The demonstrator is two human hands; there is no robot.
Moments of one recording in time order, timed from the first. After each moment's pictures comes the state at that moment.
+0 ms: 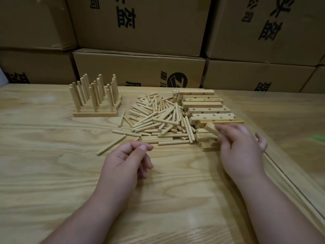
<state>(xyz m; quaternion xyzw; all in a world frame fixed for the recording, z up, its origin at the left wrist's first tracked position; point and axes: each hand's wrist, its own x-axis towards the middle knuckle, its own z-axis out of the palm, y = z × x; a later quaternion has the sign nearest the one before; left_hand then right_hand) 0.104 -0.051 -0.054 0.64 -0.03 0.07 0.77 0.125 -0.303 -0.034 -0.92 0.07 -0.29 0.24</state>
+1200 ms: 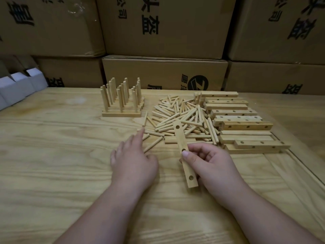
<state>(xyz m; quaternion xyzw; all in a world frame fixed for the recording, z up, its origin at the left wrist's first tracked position) 0.116 -0.023 -0.050 0.95 0.12 0.11 0.28 0.106 -0.204 -0.052 -0.72 -0.03 -0.03 0.69</state>
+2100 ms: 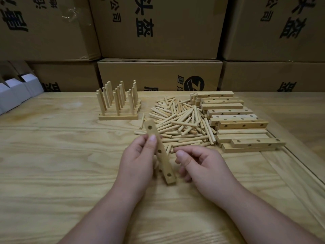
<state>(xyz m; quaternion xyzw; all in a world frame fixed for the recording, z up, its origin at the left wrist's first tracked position) 0.110 -0.034 -0.052 0.70 -0.01 0.15 0.70 0.105 -0.204 -0.055 -0.78 -0.11 -0.05 0.61</state>
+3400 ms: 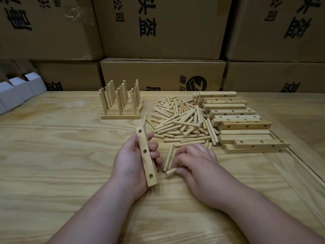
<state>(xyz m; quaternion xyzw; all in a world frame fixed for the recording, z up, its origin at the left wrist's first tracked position) 0.127 -0.024 -0.045 0.36 0.10 -0.07 0.92 0.111 -0.209 -0.057 -0.94 -0.27 -0.10 0.20</state>
